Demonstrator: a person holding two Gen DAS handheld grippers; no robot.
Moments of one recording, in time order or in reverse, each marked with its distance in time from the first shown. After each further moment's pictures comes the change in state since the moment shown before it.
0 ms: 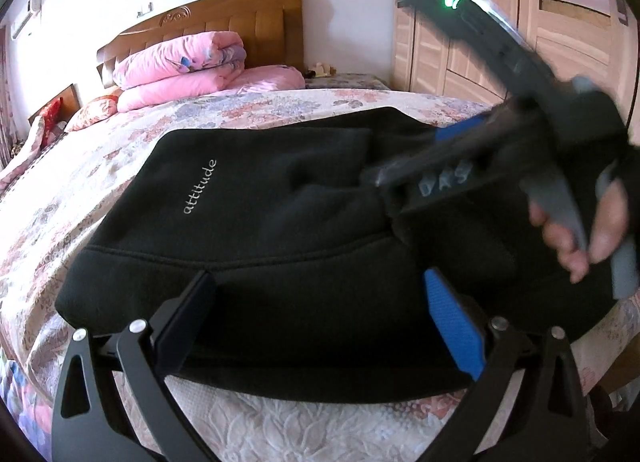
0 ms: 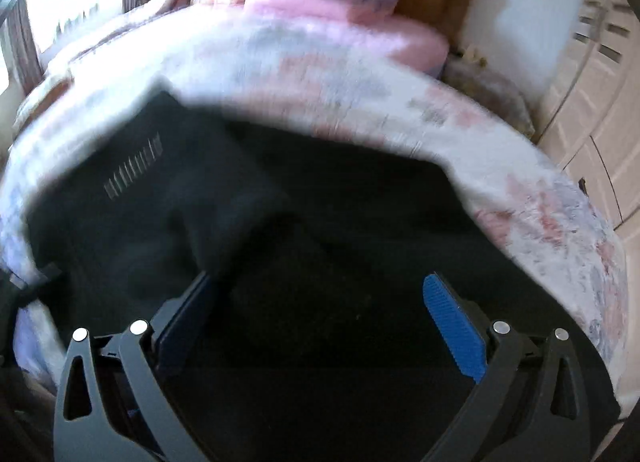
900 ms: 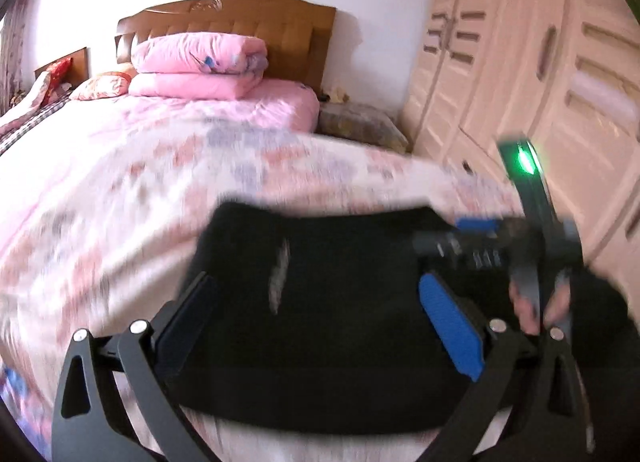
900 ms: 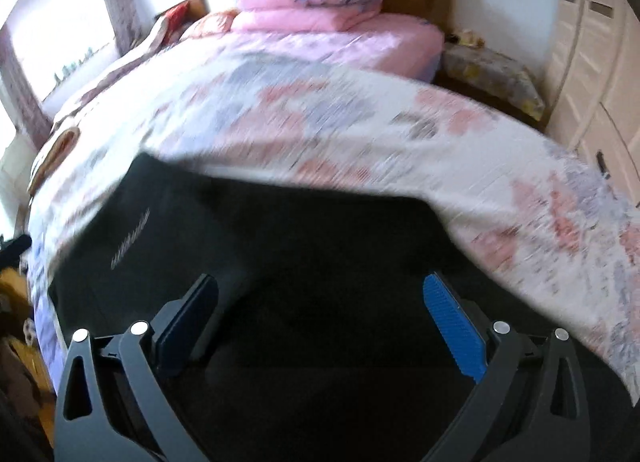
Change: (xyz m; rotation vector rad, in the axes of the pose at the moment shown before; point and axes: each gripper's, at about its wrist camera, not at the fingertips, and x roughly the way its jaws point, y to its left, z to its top) left arm -0.027 0.096 0.093 -0.200 -0.036 -0.091; right arm -0.002 -0.039 0.037 0.158 -0.030 0.098
